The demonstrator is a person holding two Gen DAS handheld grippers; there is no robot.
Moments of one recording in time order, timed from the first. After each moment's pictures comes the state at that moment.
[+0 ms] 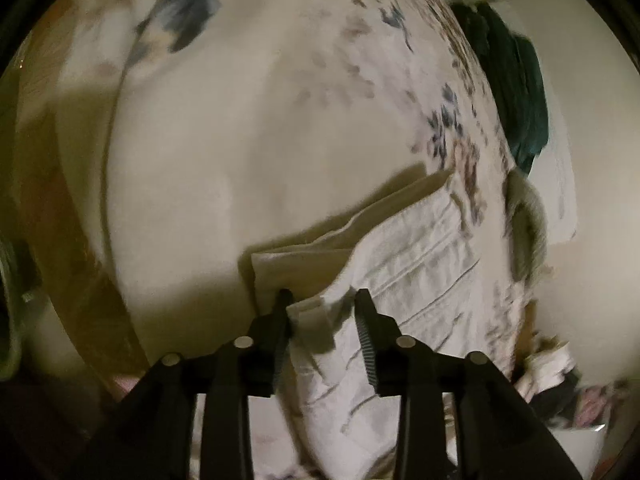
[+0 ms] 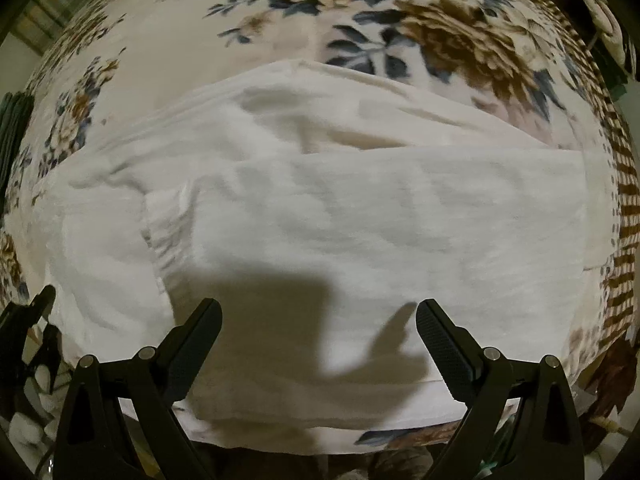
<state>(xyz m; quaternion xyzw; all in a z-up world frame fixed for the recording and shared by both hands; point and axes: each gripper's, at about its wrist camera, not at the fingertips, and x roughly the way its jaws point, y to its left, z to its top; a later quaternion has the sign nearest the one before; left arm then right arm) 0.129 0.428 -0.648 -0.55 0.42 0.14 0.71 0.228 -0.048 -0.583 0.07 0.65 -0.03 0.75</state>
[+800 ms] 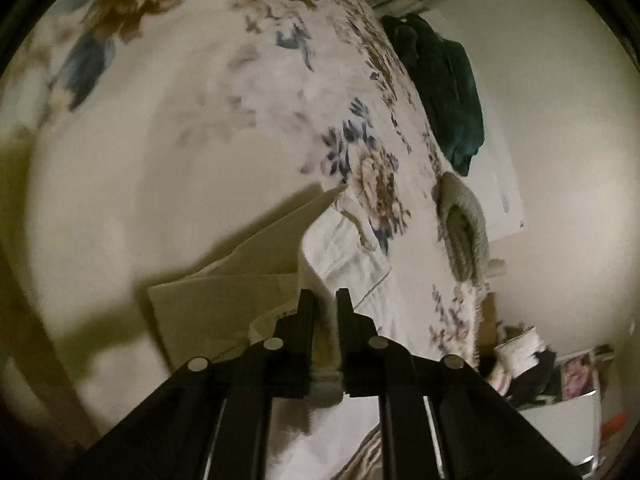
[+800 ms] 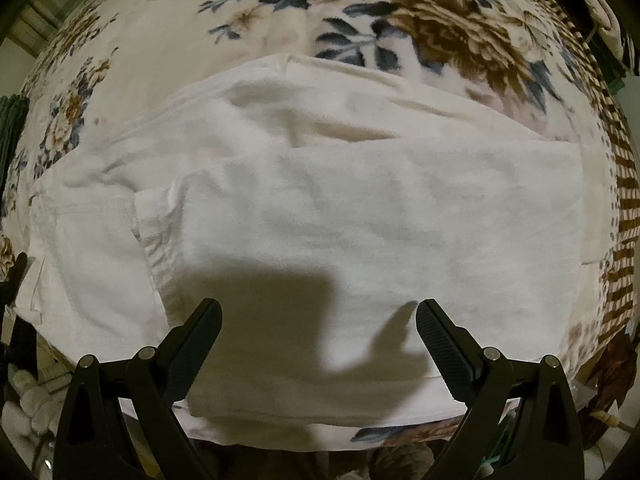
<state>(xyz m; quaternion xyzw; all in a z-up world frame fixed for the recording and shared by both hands) 0.152 0.414 -0.615 -0.52 0.35 0.07 0.78 0.221 -0.055 -0.587 0.08 0.66 -0.04 0.75</state>
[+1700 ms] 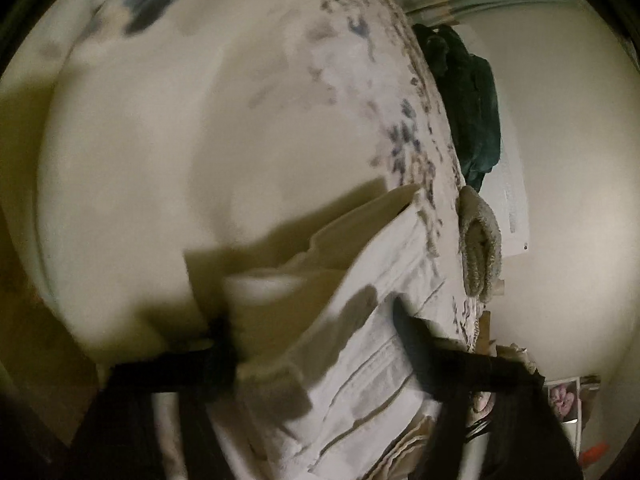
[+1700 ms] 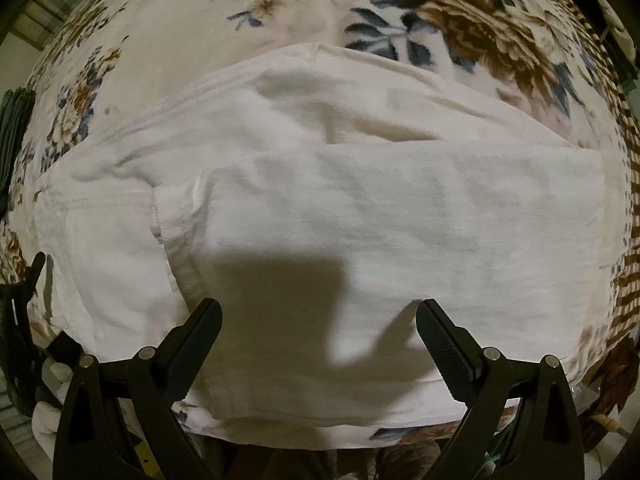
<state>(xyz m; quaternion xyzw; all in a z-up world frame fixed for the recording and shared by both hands) 0.142 0.426 -0.658 -0.56 0.34 0.08 0.75 0.235 -0.033 -0.596 0.08 0.67 -0.02 0.74</state>
